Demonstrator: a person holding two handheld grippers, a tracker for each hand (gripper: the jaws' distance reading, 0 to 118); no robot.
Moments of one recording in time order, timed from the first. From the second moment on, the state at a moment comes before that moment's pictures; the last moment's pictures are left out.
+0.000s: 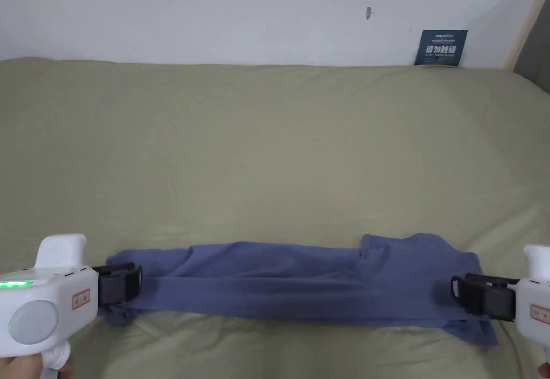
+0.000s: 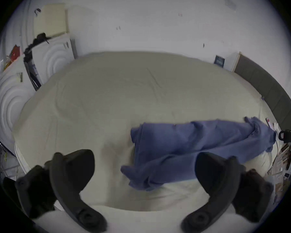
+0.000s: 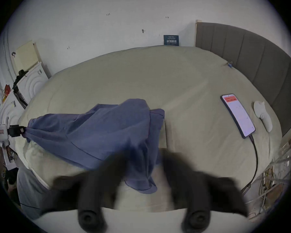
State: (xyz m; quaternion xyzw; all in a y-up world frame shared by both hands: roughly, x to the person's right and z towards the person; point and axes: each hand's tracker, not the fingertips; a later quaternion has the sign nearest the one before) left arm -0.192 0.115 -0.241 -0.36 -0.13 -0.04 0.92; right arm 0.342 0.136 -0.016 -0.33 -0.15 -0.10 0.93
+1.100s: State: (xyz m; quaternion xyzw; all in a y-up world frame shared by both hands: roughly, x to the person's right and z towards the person) left arm -0.289 0.096 -0.354 -0.56 -0.28 0.28 0.73; right arm 0.153 0.140 -0.119 -0.18 -0.15 0.00 0.97
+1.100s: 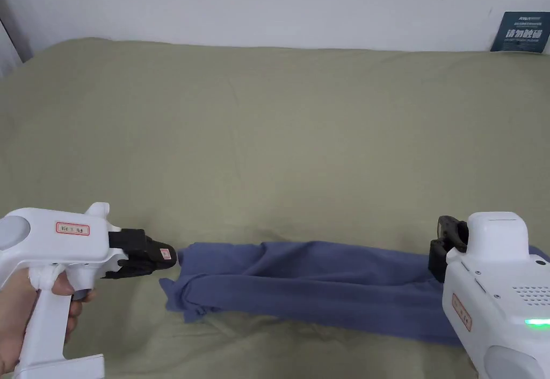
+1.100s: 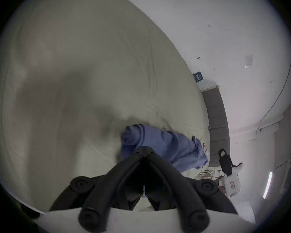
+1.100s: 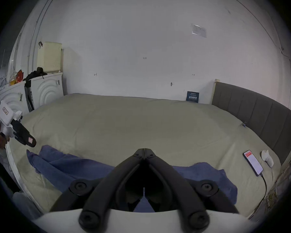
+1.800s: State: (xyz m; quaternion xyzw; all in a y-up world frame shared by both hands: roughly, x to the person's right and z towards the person) left arm -0.226 0.051 -0.360 -0.59 -0.36 0.35 0.63; right arm 0.164 0.138 -0.118 -0.20 -0.15 -0.01 0.97
